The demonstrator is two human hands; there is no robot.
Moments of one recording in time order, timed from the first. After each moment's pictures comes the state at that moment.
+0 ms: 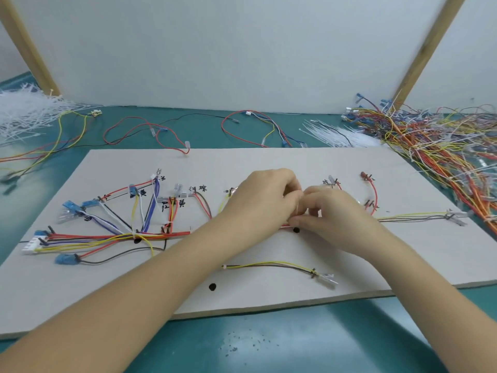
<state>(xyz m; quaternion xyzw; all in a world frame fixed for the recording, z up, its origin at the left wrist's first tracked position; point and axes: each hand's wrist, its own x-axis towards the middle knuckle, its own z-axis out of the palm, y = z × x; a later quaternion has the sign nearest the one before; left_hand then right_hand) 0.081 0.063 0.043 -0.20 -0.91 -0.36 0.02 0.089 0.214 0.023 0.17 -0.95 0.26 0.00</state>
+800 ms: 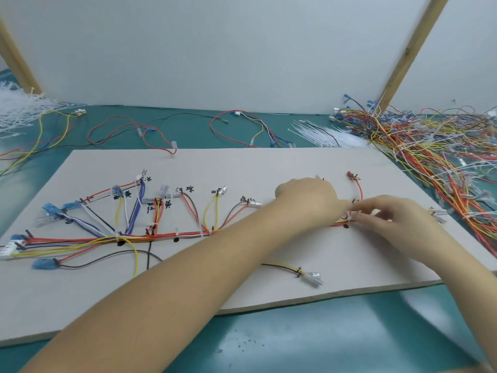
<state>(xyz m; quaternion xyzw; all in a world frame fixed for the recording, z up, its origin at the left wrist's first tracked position) 0.062 0.148 0.044 -0.22 -0.95 -0.19 -0.10 0.113 0.309 0.022 -0.02 -0.96 0.29 0.04</state>
